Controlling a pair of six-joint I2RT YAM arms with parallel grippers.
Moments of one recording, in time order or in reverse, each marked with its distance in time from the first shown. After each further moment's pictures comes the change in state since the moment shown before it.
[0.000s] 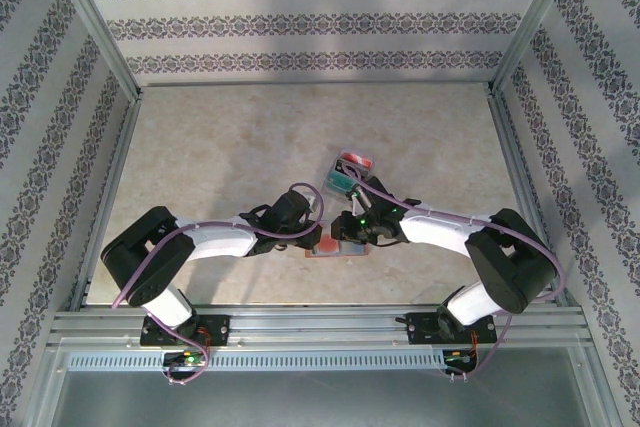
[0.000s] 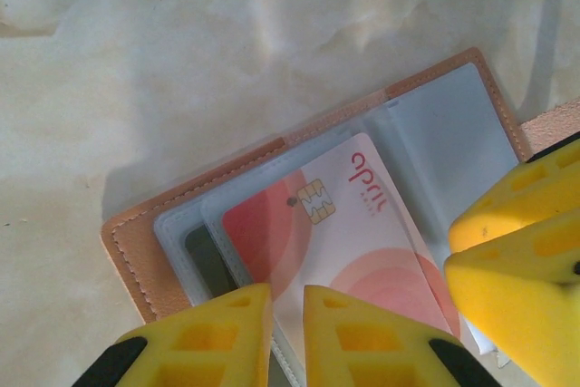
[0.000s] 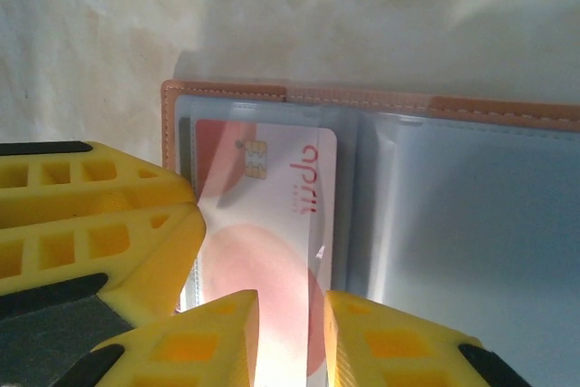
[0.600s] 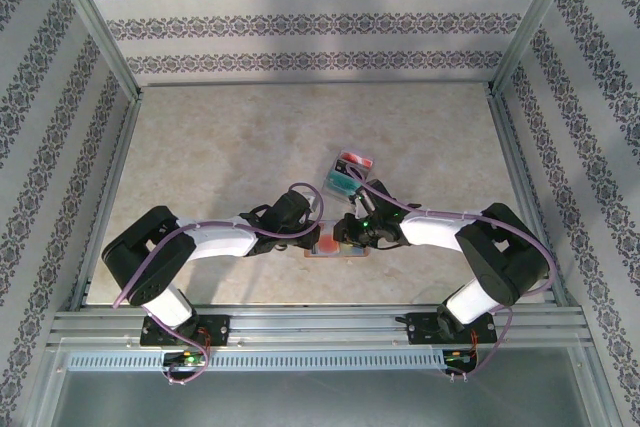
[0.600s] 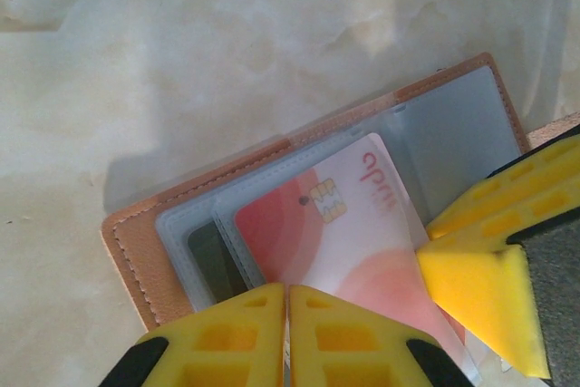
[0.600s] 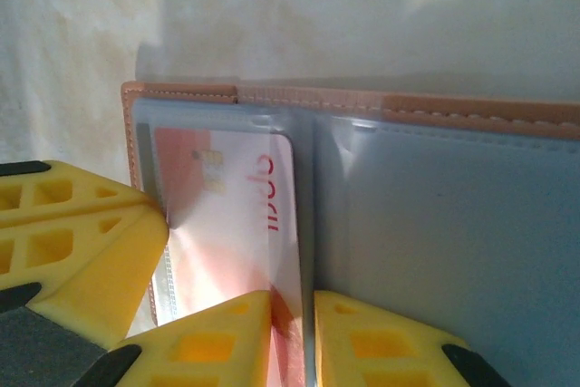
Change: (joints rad) left arm 0.000 0.006 0.000 0.000 -0.001 -0.010; right arm -0.026 0.047 -0.064 0.132 -0.070 0.056
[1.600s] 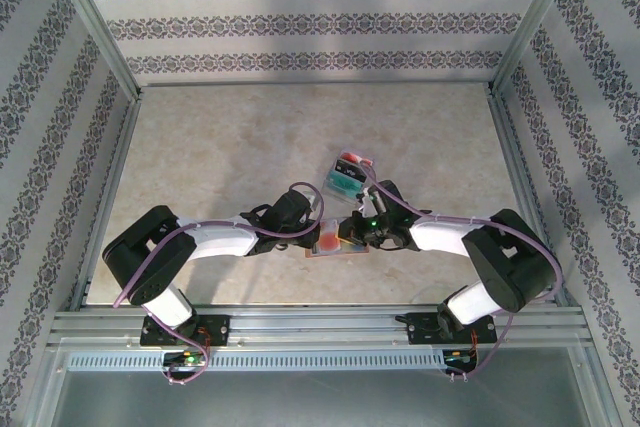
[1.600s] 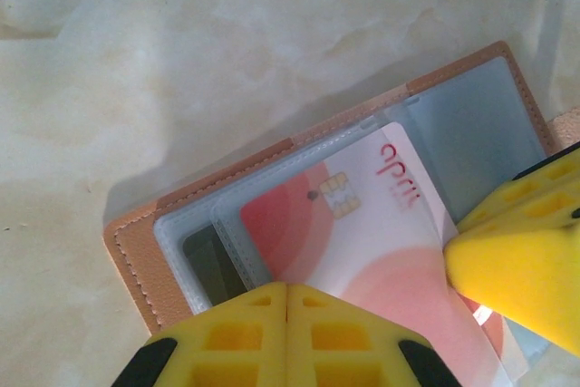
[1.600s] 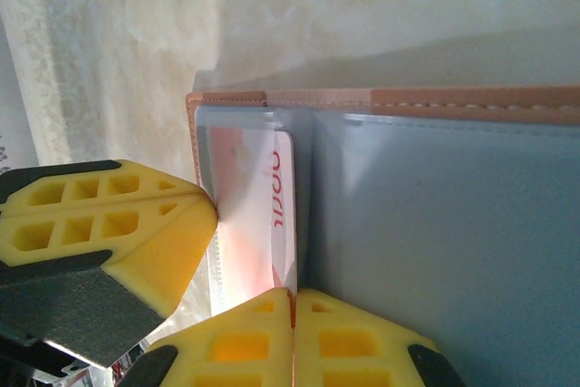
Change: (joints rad) left arm 0.000 0.004 0.006 0.000 -0.004 -0.003; right arm -0.071 -0.056 -0.090 0.147 -0.103 0.055
